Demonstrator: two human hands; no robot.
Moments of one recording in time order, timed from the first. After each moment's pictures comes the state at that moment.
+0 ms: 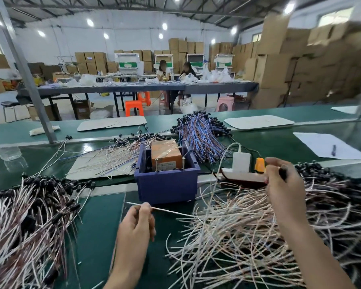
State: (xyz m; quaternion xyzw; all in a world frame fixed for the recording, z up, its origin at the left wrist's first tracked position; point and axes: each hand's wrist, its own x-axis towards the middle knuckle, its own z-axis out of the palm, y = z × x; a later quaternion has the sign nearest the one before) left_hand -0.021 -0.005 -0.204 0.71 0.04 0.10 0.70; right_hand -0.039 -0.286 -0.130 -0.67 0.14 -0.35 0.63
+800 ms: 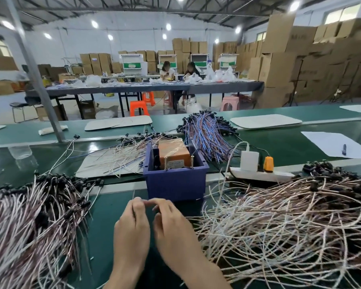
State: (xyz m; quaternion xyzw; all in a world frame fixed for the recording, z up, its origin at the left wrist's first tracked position) left_hand -0.020 0.008 -0.193 0.81 0.07 0.21 0.54; right_hand -0.036 -0.096 -0.193 -0.89 -0.15 -0.17 0.40
